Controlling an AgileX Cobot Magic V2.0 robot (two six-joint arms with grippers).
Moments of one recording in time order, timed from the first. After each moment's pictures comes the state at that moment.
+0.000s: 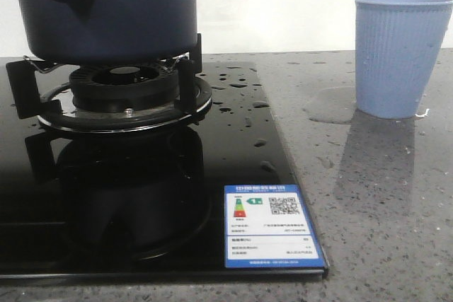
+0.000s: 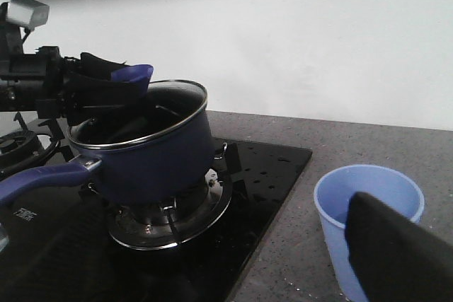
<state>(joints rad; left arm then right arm) -0.16 1.40 -1.01 -1.61 0.67 1.75 0.18 0.42 -0.62 0.79 0.48 -0.59</state>
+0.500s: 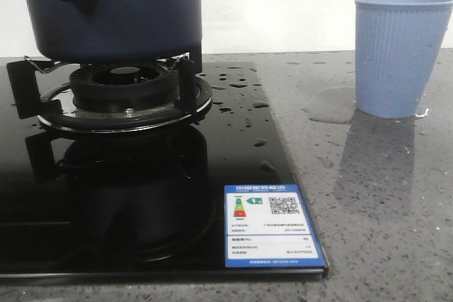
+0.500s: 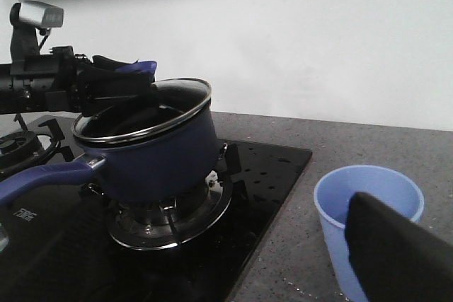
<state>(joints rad) -0.16 1.47 -1.03 -1.74 0.75 1.80 0.18 0.42 -0.62 0.79 0.47 -0.59</state>
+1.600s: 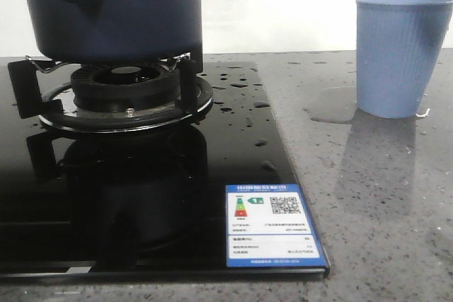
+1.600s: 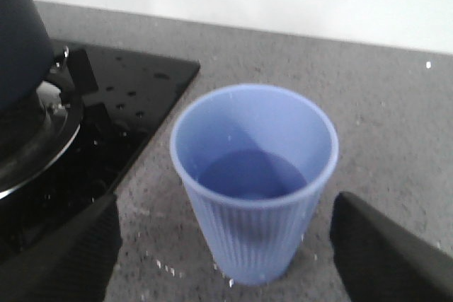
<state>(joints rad) -0.16 1.13 -1.02 -1.74 0.67 1.78 0.28 0.87 -0.53 0.59 0.05 -0.59</state>
